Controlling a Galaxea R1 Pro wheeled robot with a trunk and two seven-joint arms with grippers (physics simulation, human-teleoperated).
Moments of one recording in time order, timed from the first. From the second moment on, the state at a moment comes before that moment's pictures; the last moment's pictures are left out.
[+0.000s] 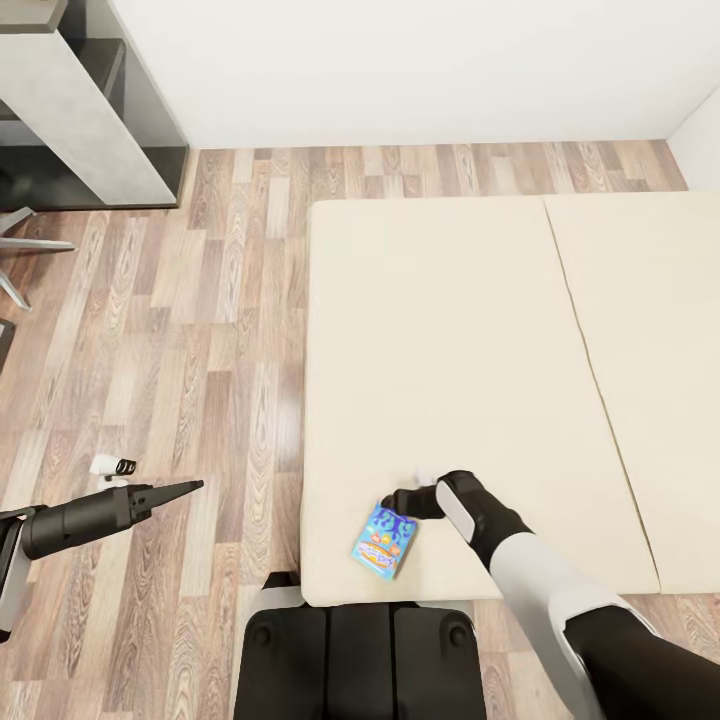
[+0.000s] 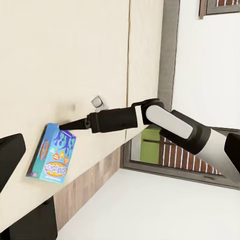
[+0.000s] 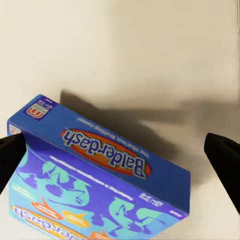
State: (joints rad) left arm -0.46 0.31 0.42 -1.36 0.09 1.00 -1.57; right arm -0.92 0.09 0.21 -0.45 -0.39 0.67 0.06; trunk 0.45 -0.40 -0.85
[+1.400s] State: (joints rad) left arm -0.46 0.30 0.41 -1.37 0.09 1.00 -1.57; right arm -0.90 0.10 0.21 -0.46 -0.38 0.69 0.06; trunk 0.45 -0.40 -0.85
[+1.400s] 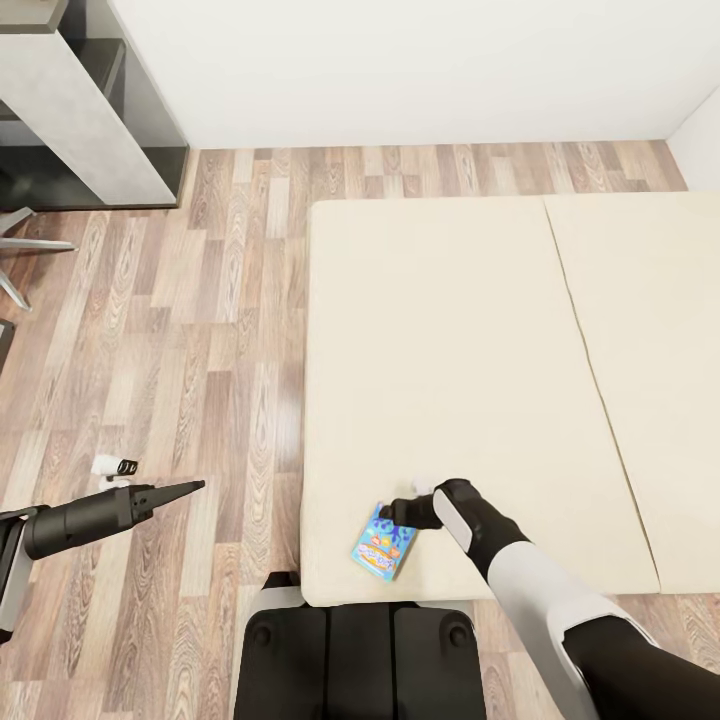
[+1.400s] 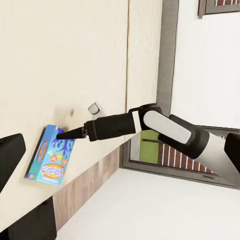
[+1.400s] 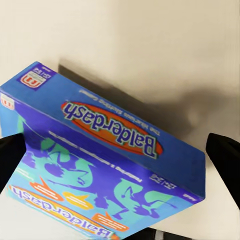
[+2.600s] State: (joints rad) left arm -0.46 0.30 0.42 -1.36 0.09 1.00 -1.57; right arm -0.90 0.10 0.21 -0.44 -0.38 0.69 0.06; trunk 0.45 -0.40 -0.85
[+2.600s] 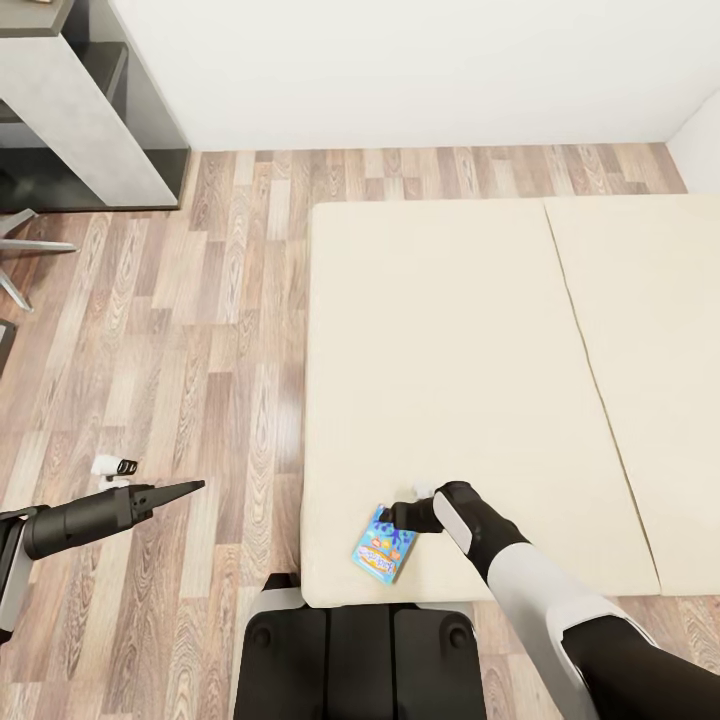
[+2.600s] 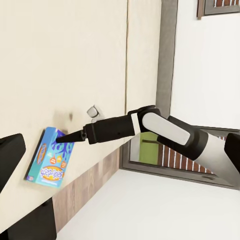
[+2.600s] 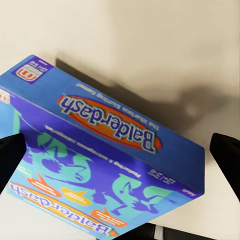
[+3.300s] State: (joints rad) left arm -0.46 0.30 0.41 -1.37 0.09 1.00 -1.57; right arm -0.89 0.10 0.21 -0.44 -0.36 0.69 0.06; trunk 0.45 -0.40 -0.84
